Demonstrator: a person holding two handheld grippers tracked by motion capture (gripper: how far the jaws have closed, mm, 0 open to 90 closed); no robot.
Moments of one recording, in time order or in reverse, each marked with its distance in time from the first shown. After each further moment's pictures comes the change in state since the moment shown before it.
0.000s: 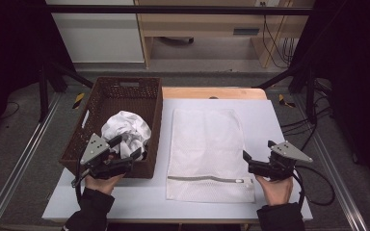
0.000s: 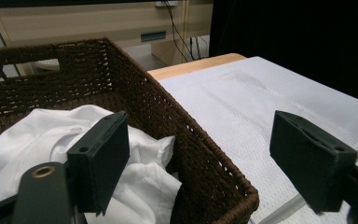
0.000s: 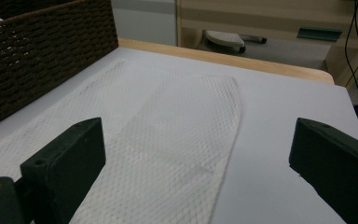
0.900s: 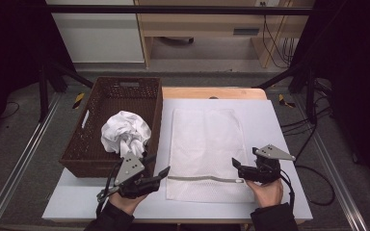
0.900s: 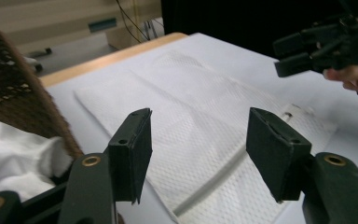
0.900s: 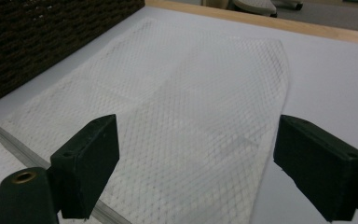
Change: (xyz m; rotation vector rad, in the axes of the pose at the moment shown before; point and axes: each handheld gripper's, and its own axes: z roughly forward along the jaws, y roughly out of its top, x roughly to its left) left arm -0.082 -0.010 0.015 0.093 -0.167 0.123; right arm 0.021 -0.012 0.018 0.132 0.091 -0.014
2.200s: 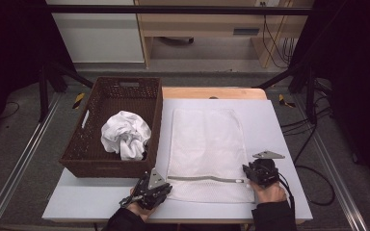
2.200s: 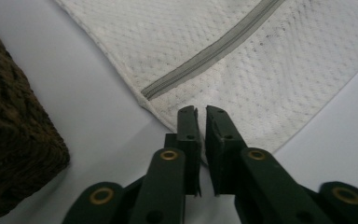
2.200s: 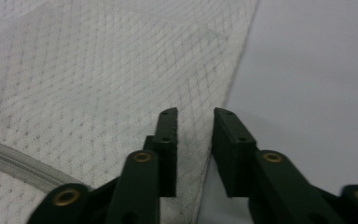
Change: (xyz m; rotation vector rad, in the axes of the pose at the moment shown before) left arm -0.009 -0.081 0.063 0.386 -0.017 -0.028; right arm -0.022 -0.040 0.032 0.294 -0.118 0.066
